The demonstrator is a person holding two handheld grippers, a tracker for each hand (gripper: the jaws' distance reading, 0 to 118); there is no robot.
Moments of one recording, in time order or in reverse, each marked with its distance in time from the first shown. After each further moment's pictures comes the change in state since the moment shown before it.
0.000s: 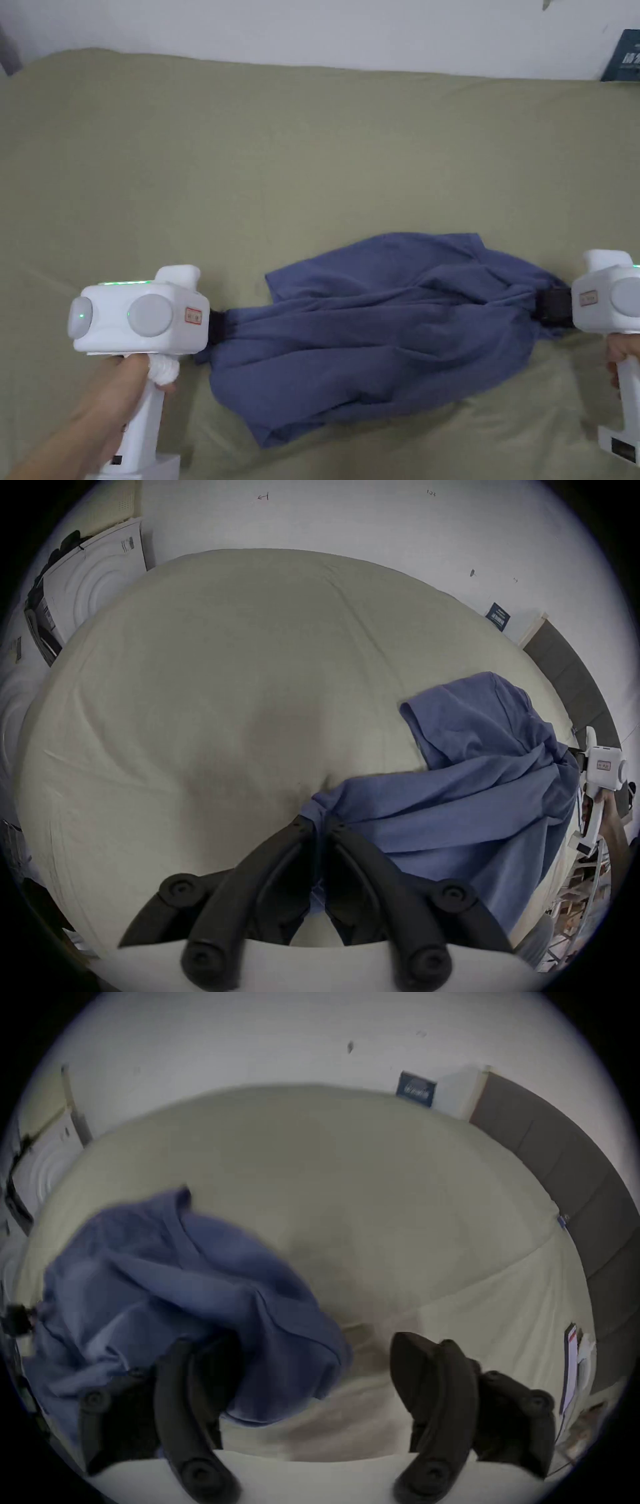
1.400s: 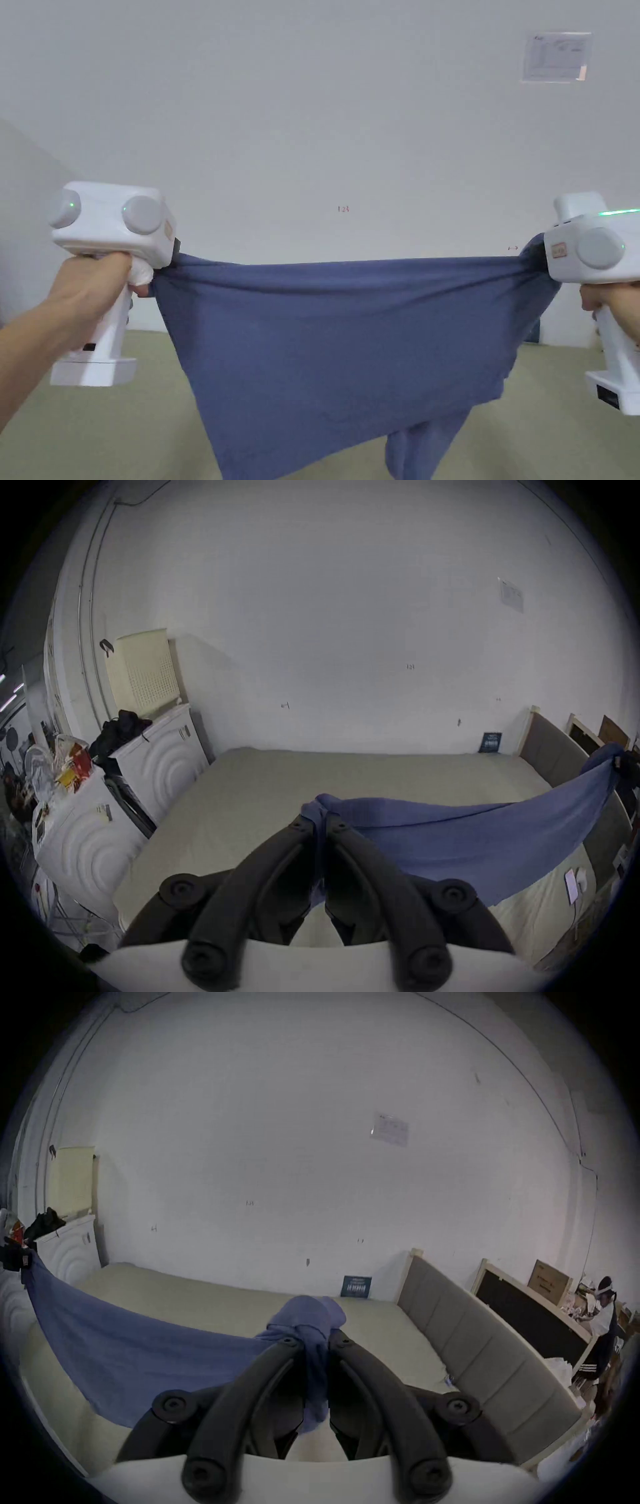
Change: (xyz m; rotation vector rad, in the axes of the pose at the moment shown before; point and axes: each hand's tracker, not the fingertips) left arm 0.091 0.226 0.337 0.593 0.213 -0.101; right arm 0.056 0.189 0.362 0.719 -0.142 0.030
